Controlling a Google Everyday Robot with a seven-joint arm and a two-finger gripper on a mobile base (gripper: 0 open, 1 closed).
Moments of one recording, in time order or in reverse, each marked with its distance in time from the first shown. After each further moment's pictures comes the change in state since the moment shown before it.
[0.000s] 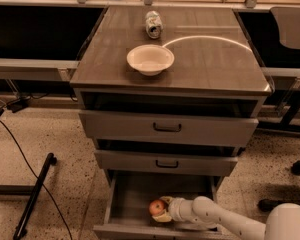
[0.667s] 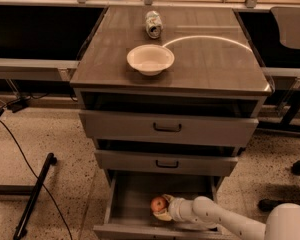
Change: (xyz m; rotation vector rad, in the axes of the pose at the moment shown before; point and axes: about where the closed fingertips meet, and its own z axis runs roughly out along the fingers) arm 0.000 0.000 0.001 -0.002 0.000 0.000
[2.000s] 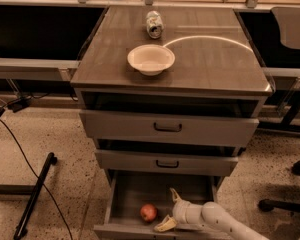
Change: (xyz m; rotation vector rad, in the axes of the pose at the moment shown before) arm -0.023 0.014 -0.031 0.002 -0.141 -0.035
